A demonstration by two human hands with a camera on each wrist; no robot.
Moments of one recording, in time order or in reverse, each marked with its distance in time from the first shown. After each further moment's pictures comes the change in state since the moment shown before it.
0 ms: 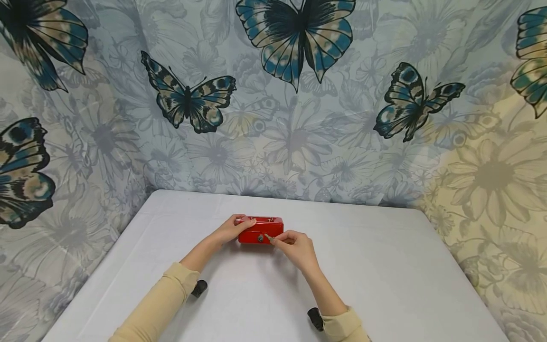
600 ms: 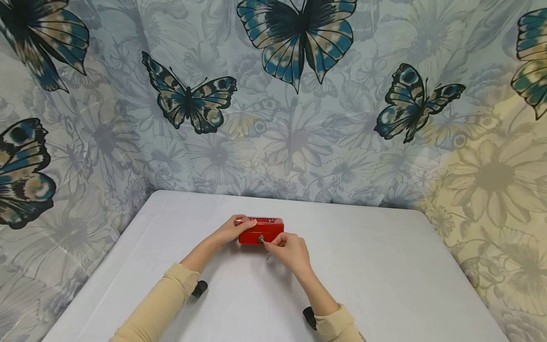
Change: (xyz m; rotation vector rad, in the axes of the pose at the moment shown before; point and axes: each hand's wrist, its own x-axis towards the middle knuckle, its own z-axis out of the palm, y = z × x) left_hand 0.002 -0.001 -0.001 0.011 -0.003 0.003; right_hand 0.002 -0.005 0.017 -0.189 0.030 -0.102
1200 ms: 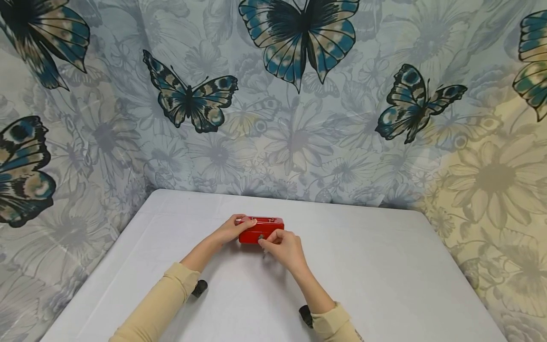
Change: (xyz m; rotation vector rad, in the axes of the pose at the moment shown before) left_hand -0.001 0.001 0.000 -0.009 -0.002 -0.012; right_hand 0.001 -0.008 0.006 0.070 -0.013 -0.034
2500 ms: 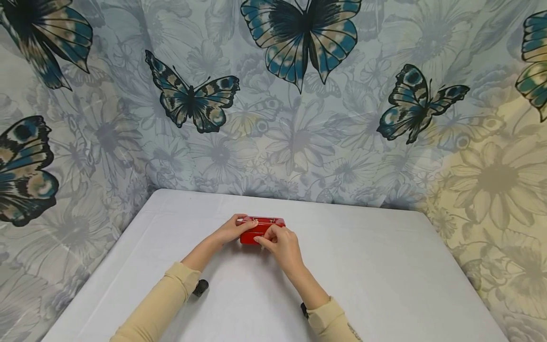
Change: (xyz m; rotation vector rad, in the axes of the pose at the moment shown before) left_hand -0.001 0.000 -0.004 -0.008 -0.025 0.029; right_hand 0.012 0.006 0.014 -0.138 0.160 -0.393
